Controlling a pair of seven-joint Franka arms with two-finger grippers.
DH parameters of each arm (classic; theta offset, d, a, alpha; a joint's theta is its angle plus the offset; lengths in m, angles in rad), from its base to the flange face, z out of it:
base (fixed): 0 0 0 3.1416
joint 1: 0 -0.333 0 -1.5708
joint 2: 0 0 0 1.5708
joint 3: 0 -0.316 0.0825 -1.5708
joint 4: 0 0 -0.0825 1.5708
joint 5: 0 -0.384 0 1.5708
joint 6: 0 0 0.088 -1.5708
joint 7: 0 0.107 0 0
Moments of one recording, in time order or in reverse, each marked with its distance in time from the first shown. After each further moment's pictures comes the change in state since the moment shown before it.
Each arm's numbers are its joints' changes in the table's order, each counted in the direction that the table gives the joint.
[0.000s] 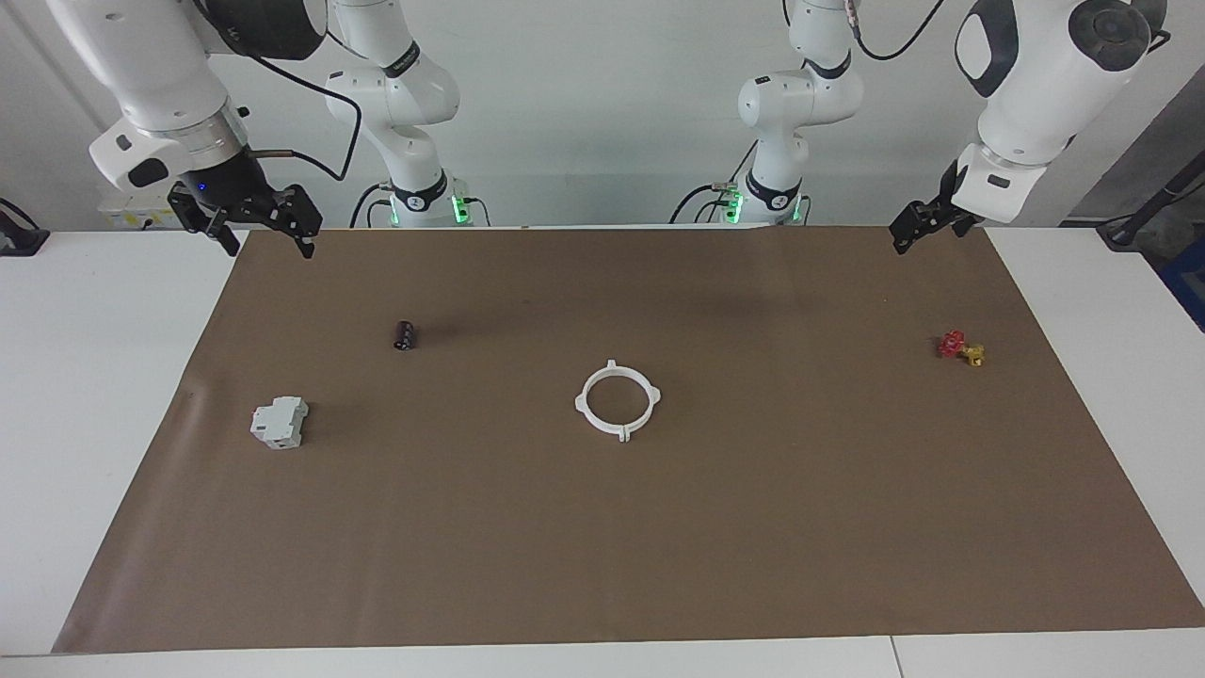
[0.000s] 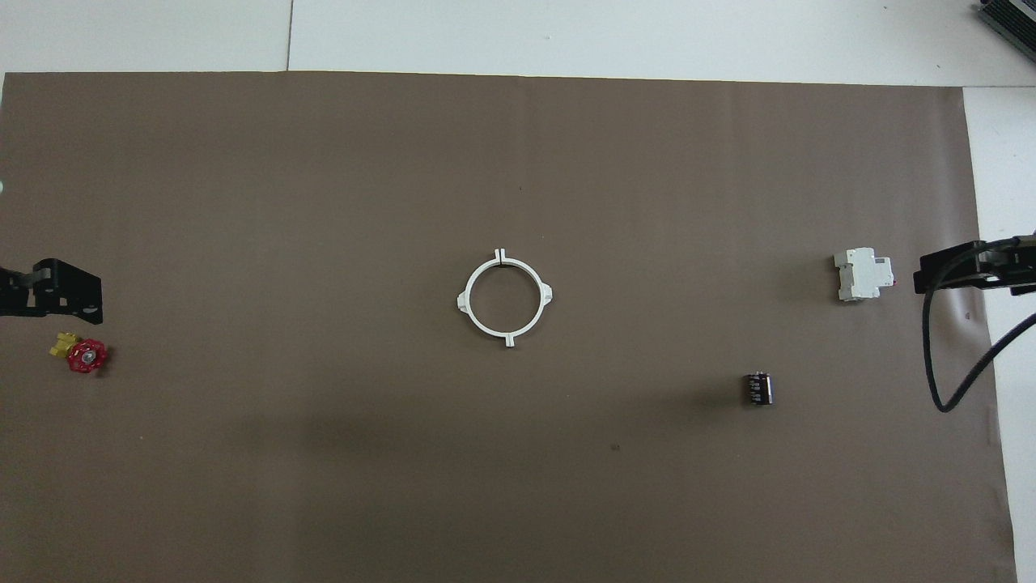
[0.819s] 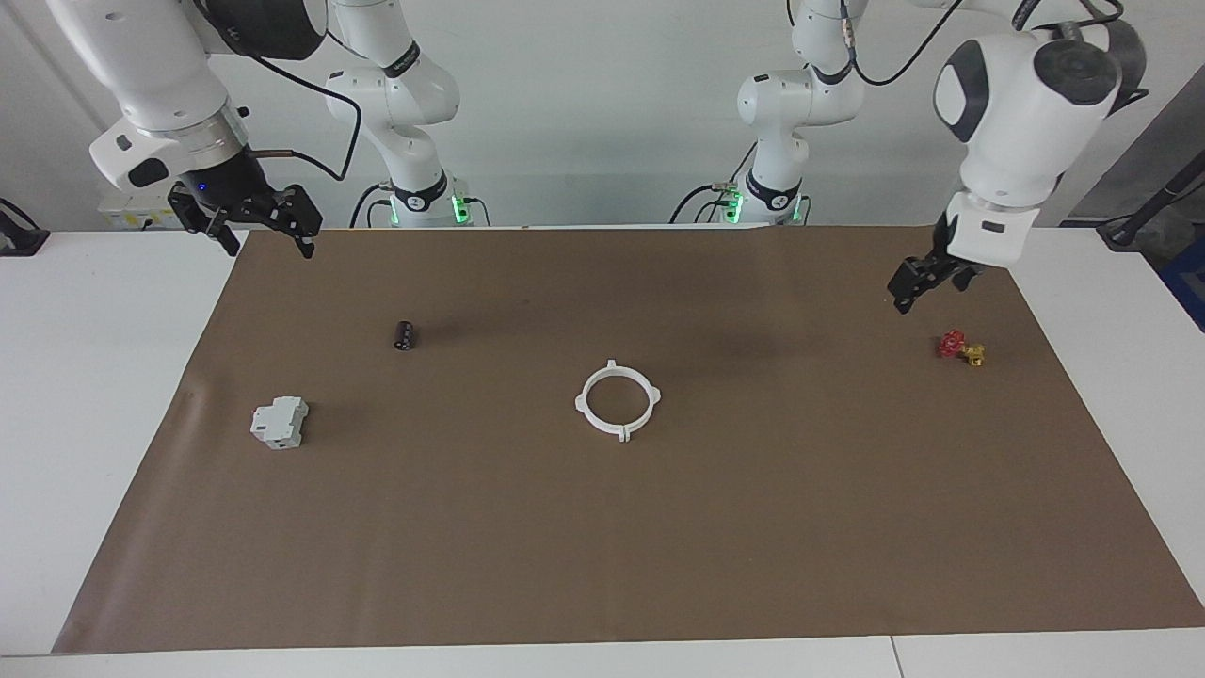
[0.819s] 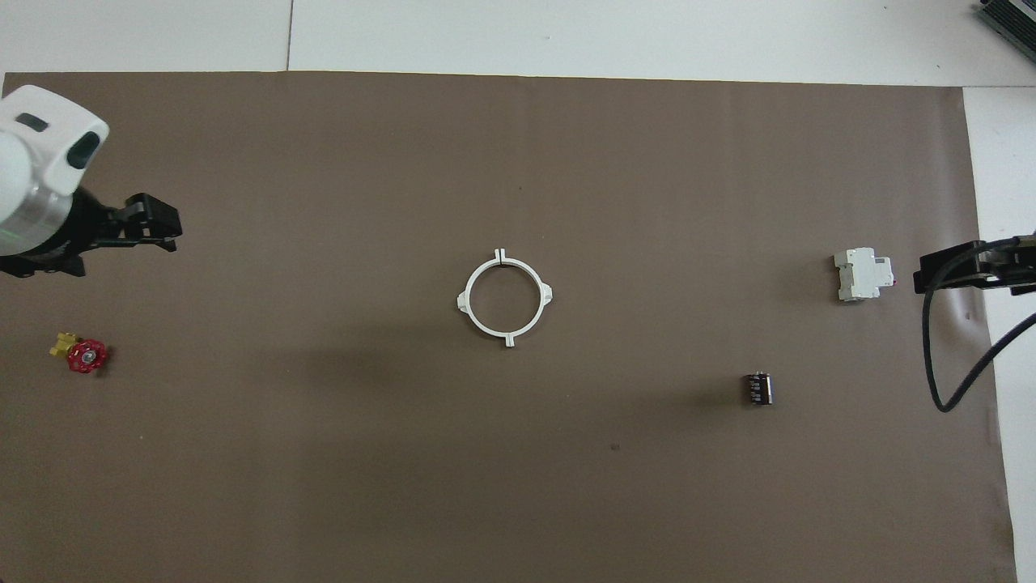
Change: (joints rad) left arm -0.039 -0.078 0.006 0.063 -0.035 -0.154 -0.029; right arm 0.000 0.000 0.000 0.000 0.000 0.000 0.000
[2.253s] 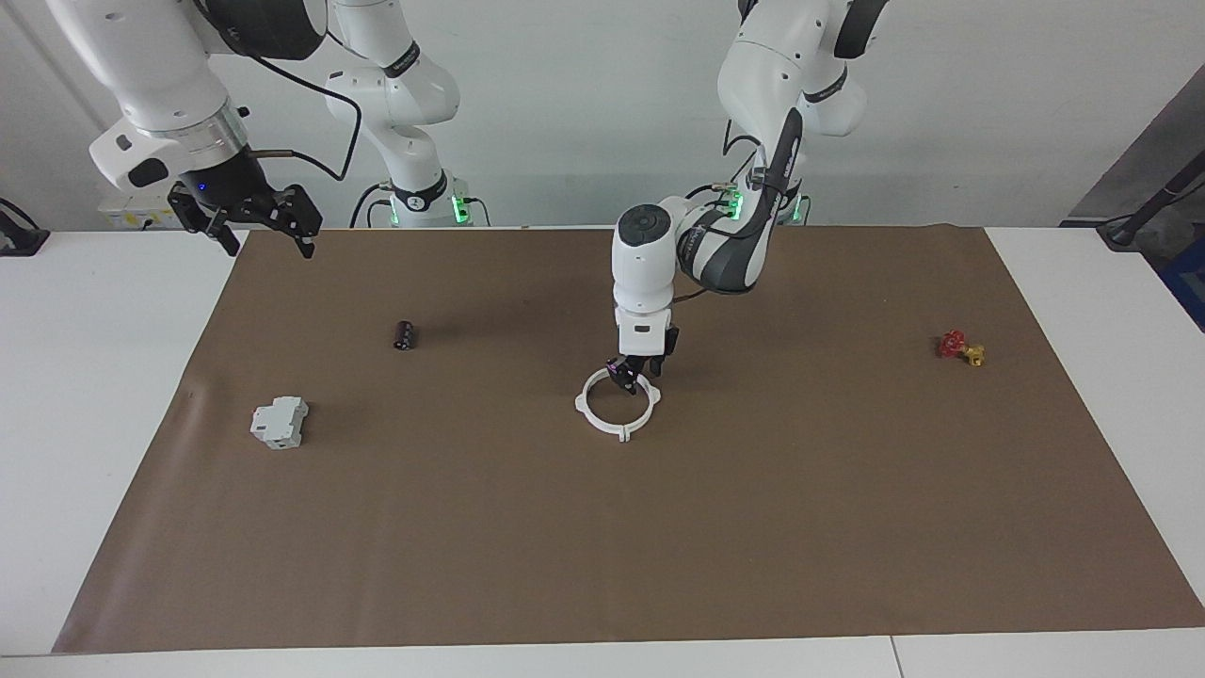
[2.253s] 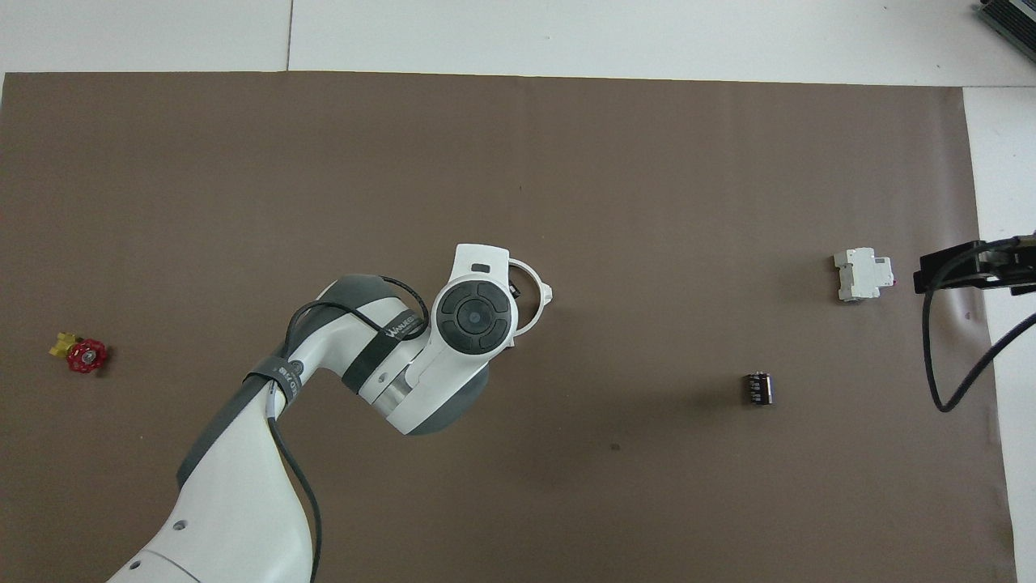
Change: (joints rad) left arm 0.646 -0.366 0.039 -0.260 -0.118 -0.735 -1.189; right arm 0.000 0.000 0.000 0.000 0.000 0.000 0.000
